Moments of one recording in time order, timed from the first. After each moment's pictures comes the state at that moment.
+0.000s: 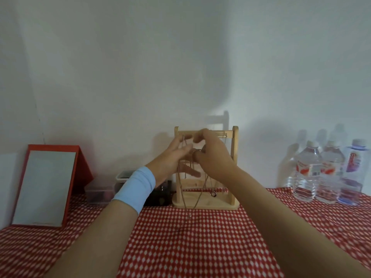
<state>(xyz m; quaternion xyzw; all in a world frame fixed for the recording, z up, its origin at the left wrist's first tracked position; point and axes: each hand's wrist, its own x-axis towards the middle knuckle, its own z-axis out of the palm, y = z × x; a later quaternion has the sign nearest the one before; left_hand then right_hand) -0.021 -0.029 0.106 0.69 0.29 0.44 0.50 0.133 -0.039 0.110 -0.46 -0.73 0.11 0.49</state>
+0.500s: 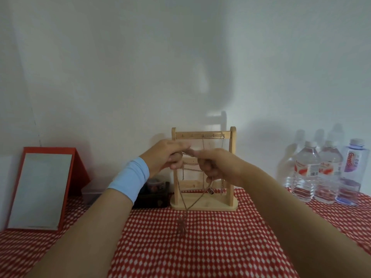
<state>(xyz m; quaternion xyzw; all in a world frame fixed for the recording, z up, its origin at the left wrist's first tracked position) -0.030 -0.025 0.128 0.72 0.36 0.39 0.45 0.171 -0.041 0.112 -0.42 -0.69 0.47 0.36</state>
